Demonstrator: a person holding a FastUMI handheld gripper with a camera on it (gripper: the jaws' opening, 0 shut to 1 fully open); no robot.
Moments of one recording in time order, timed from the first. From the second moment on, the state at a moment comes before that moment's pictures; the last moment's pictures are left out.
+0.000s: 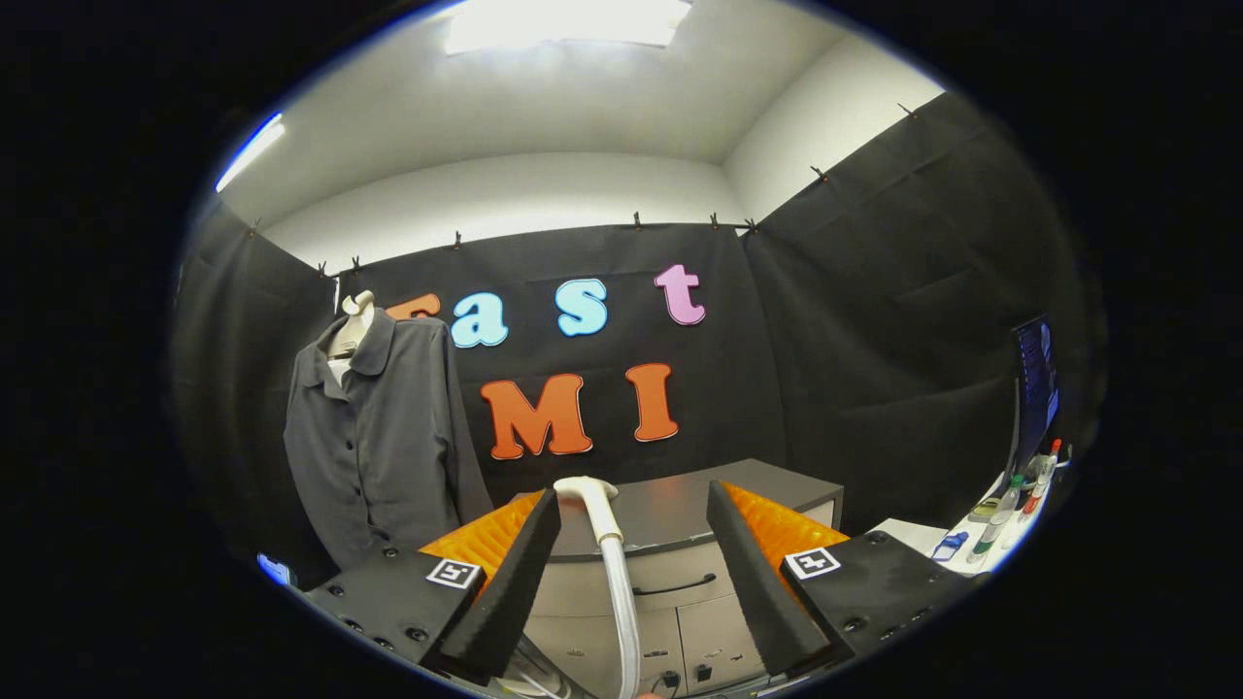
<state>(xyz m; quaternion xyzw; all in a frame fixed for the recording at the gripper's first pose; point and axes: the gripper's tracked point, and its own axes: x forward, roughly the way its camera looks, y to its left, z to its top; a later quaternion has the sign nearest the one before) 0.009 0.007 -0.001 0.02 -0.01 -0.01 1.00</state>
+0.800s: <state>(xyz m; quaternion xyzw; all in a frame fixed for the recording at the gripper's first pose) 0.119 0.036 0.008 0.02 0.04 0.05 1.00</state>
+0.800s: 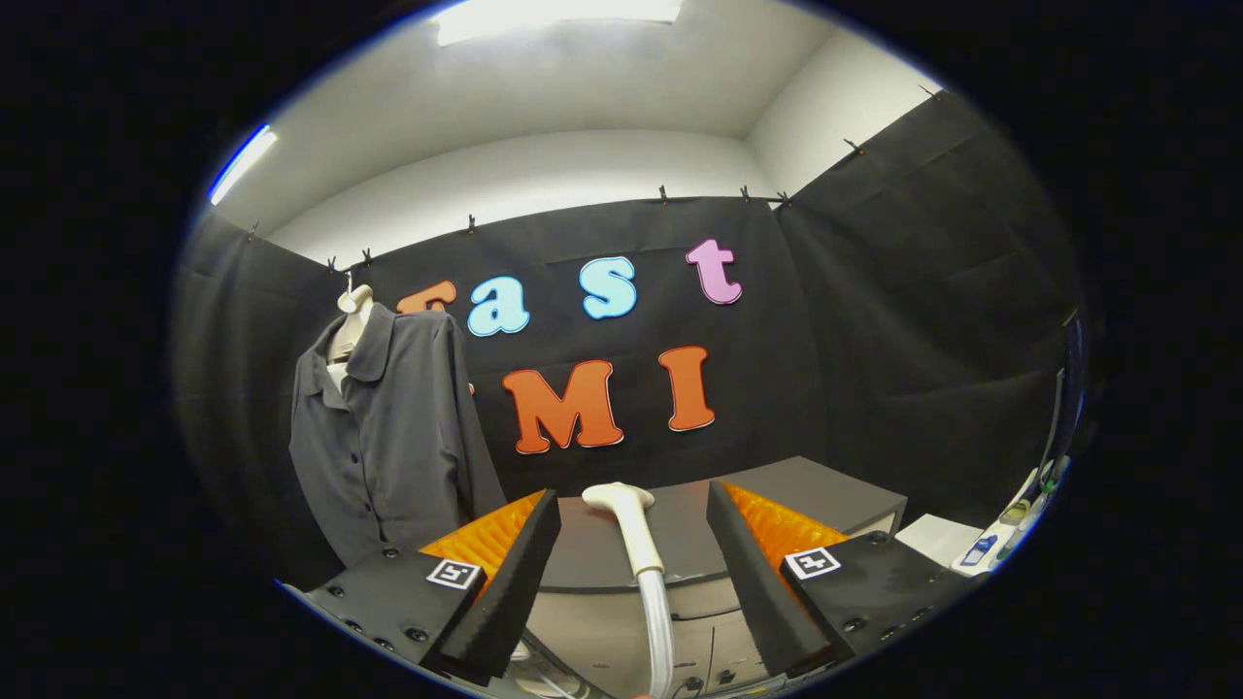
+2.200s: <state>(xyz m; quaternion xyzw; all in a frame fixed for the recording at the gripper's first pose) 0.357 0.080 -0.184 -0.04 0.32 0.16 0.93</state>
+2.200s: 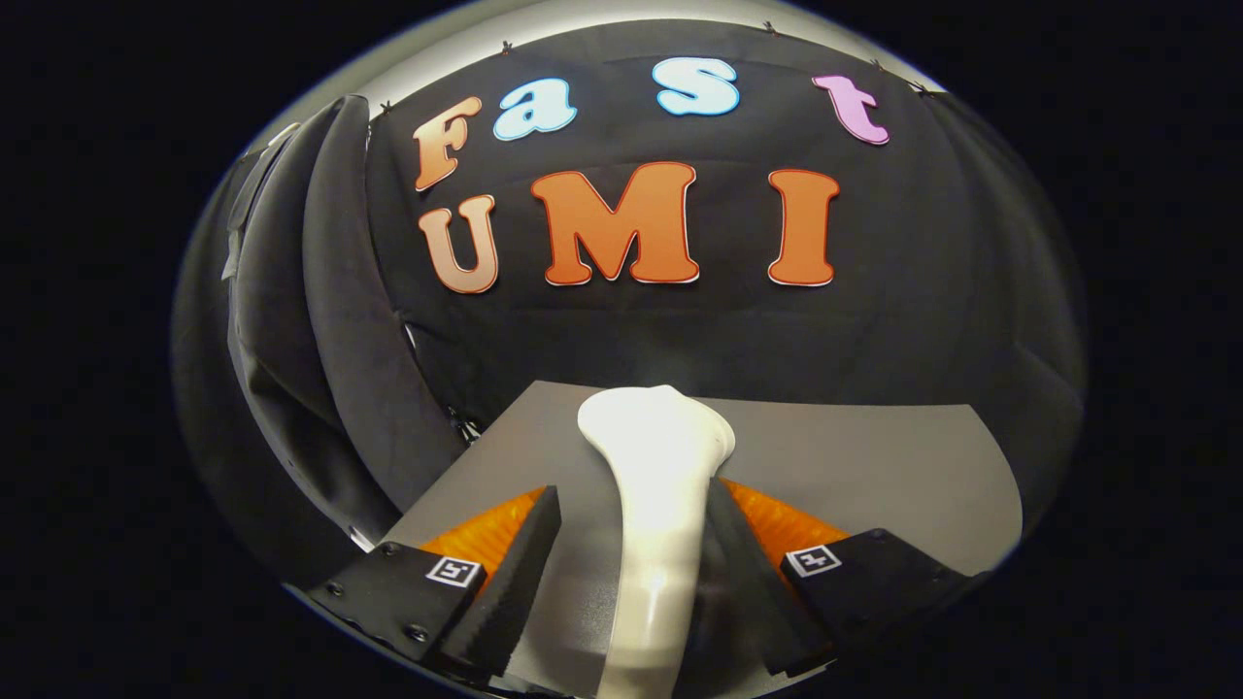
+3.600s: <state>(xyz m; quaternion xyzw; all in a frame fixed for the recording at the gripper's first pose) 0.290 0.075 -0.118 0.01 0.17 0.18 0.97</state>
